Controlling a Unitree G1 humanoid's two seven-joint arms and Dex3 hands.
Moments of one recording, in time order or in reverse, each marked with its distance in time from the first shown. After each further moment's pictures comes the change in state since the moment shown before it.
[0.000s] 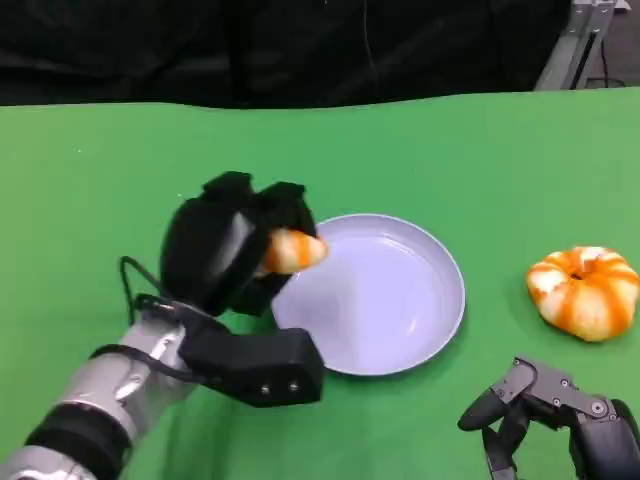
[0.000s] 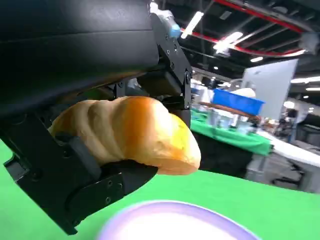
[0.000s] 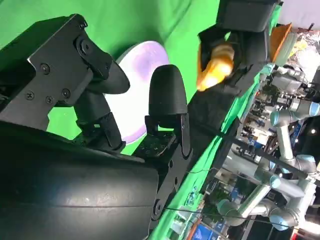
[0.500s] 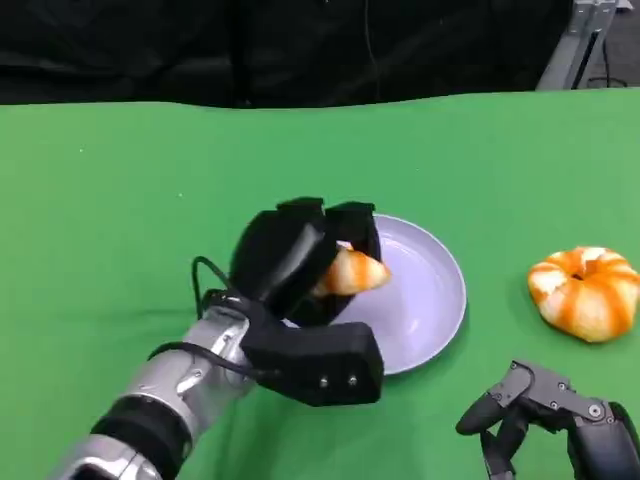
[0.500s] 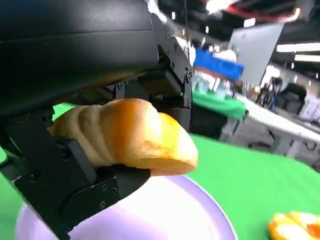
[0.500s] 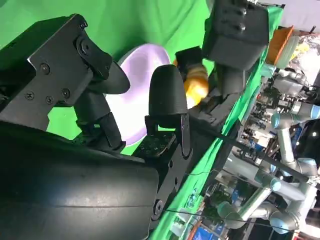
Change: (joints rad) left arm -0.051 -0.140 -0.011 0.079 -0.068 0.045 -0.246; right arm 0.010 0.000 0.003 -0.002 -0.011 -0.001 0.000
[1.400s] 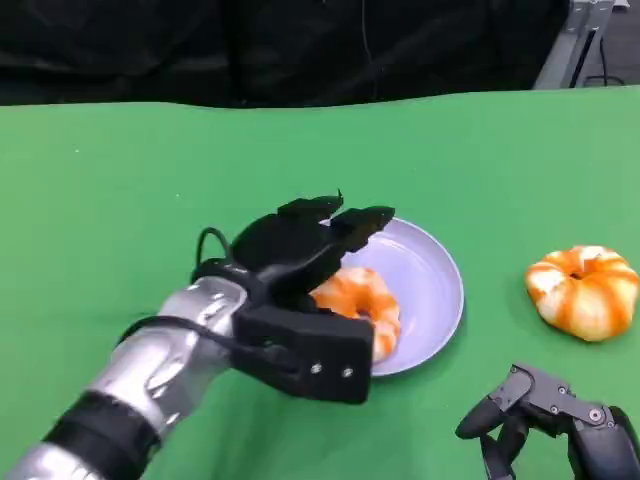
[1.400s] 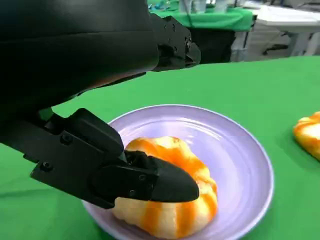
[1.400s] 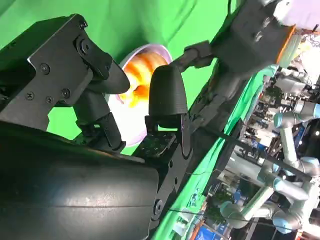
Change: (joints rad) left arm 0.099 0.171 -0.025 -0.444 -0.015 0.203 -0.474; right arm 0.008 0.002 0.004 -0.005 -0.002 -0.001 0.000
